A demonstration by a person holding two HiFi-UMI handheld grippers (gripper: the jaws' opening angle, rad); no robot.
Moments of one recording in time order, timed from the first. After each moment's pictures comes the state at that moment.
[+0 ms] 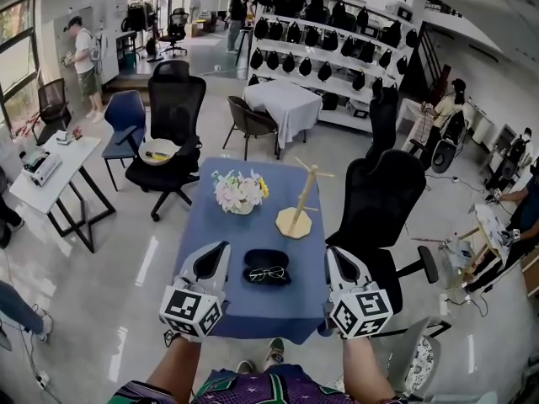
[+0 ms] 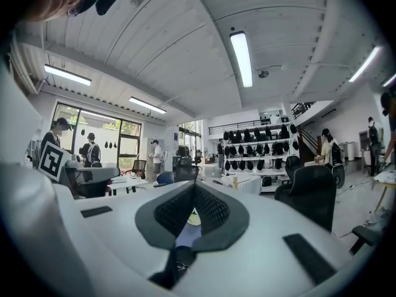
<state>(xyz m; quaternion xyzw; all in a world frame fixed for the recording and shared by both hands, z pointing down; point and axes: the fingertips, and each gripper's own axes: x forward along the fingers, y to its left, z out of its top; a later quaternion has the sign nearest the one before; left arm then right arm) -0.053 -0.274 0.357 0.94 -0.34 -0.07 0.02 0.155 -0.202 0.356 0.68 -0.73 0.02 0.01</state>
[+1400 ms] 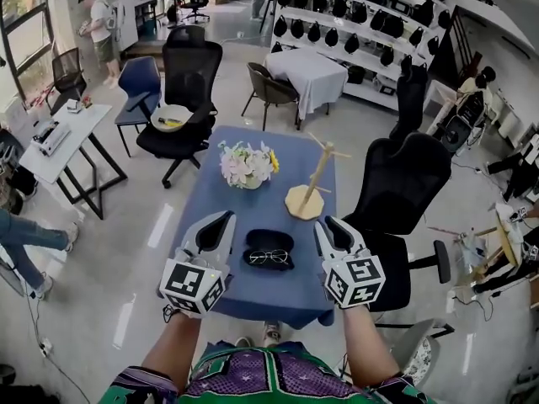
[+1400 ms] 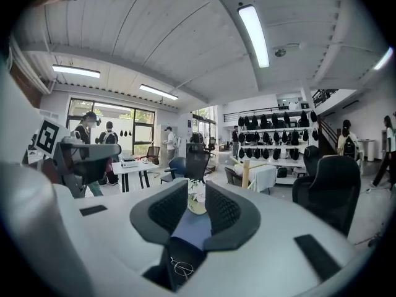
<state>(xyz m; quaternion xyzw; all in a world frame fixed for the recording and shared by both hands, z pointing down) -0.011 -0.311 0.369 0.92 -0.38 -0.04 0.00 0.179 -0.284 0.412 0.62 -0.78 0.05 0.07</state>
